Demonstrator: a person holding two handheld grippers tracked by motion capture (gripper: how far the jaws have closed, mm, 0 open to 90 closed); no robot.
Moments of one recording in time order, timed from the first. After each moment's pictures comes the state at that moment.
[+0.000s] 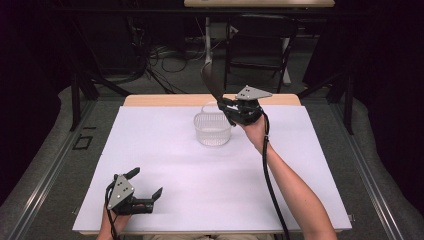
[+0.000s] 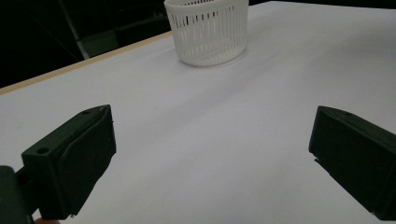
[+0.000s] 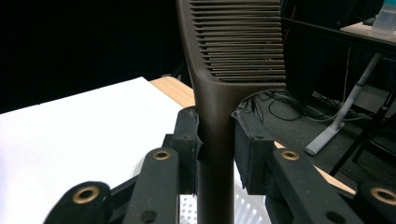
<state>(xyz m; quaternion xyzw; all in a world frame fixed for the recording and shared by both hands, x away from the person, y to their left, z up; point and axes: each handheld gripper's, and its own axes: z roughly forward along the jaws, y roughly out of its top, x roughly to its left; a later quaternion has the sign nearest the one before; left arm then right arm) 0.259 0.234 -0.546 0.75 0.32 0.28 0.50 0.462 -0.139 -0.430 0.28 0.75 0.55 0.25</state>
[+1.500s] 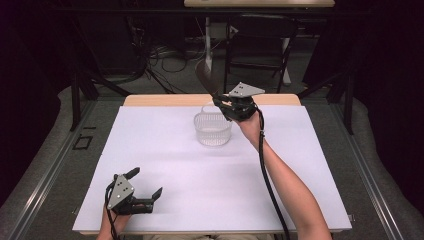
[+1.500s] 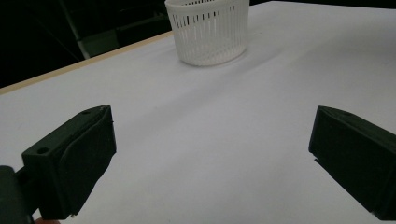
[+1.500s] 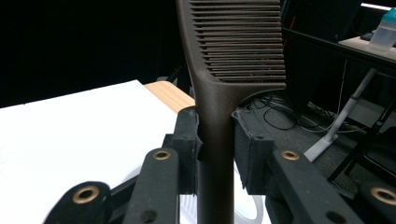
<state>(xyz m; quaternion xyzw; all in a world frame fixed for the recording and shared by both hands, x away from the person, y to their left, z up) 0.259 0.234 -0.547 0.75 0.32 0.28 0.50 0.478 -0.125 -0.432 0.26 0.75 0.54 0.27</state>
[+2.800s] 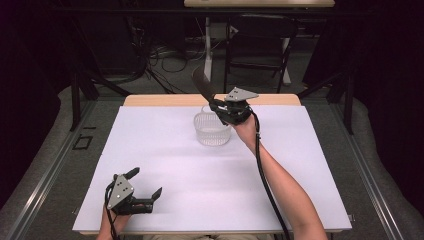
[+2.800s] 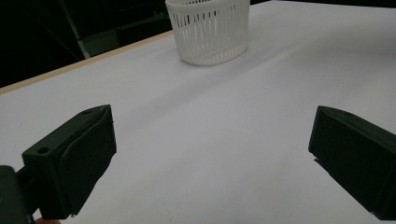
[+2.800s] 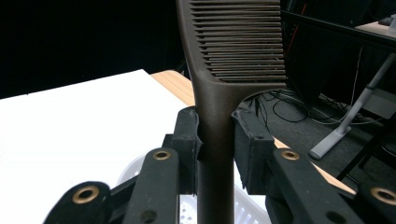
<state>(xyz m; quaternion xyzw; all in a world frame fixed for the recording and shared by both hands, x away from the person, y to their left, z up) 0.259 0.235 -0.546 0.75 0.32 0.29 0.50 0.485 -0.116 -0.454 0.26 0.76 0.54 0.25</state>
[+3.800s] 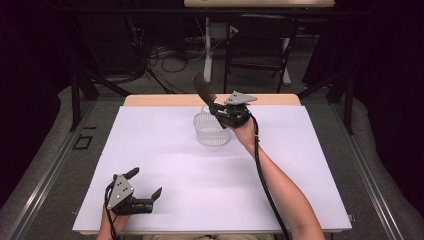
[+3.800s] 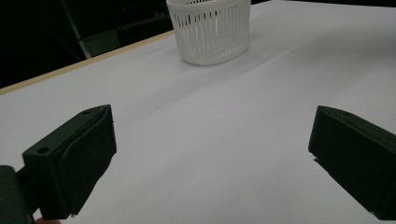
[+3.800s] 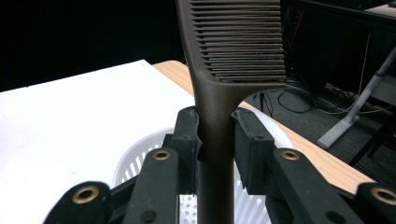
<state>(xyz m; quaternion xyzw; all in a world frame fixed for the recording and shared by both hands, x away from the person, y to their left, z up) 0.259 0.235 -0.547 0.75 0.32 0.29 0.50 0.487 -0.116 -0.471 0.27 0.77 0.53 0.23</state>
